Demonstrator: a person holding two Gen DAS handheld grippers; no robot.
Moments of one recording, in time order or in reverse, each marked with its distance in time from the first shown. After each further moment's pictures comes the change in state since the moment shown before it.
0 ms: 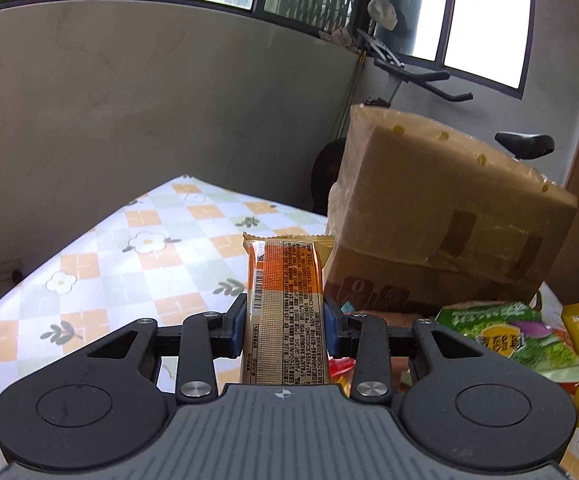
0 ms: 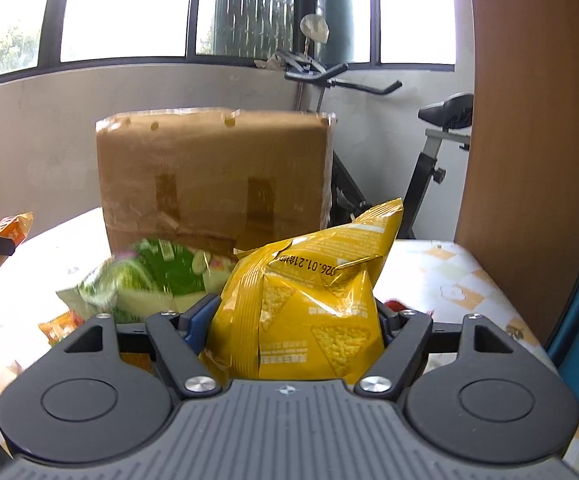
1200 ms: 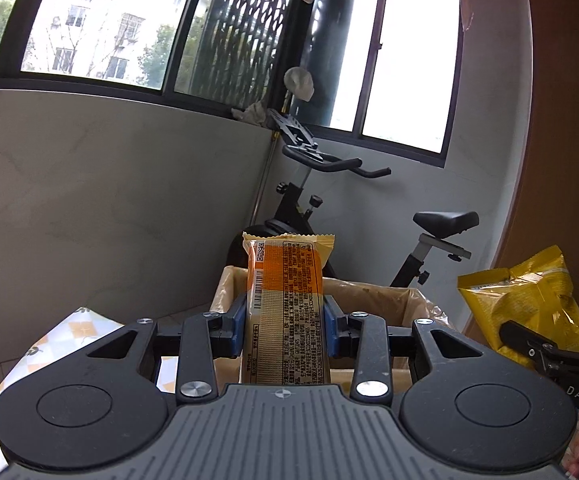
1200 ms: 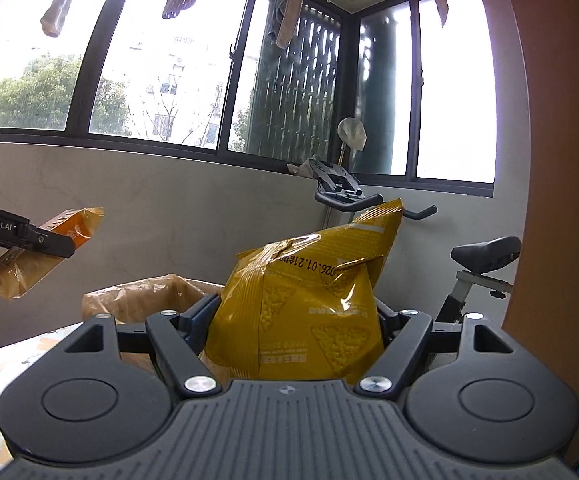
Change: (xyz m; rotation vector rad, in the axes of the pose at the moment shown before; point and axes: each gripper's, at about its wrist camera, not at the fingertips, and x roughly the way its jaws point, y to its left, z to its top) left arm 0.027 -0.104 0.144 0.075 -0.188 -0.215; right arm 0.051 -0.004 0.161 -0.111 -0.256 0.080
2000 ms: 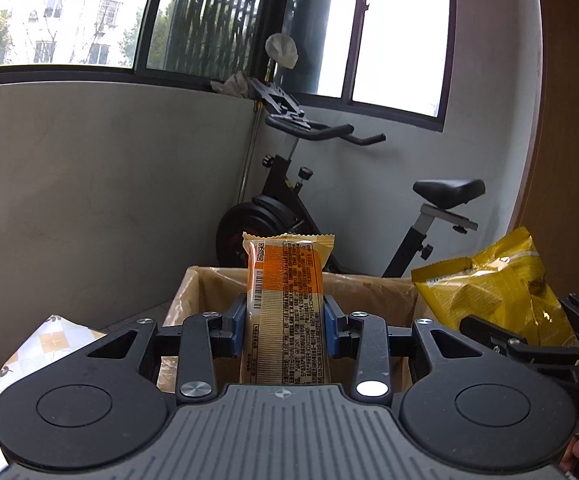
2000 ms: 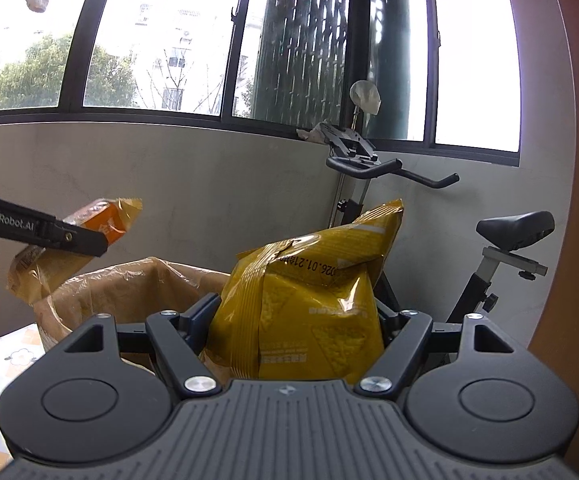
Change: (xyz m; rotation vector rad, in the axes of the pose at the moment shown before) left arm 0.059 -0.009 0.001 0.051 0.093 -0.018; right arm 0.084 -0.021 -0.007 0.023 0.097 0.048
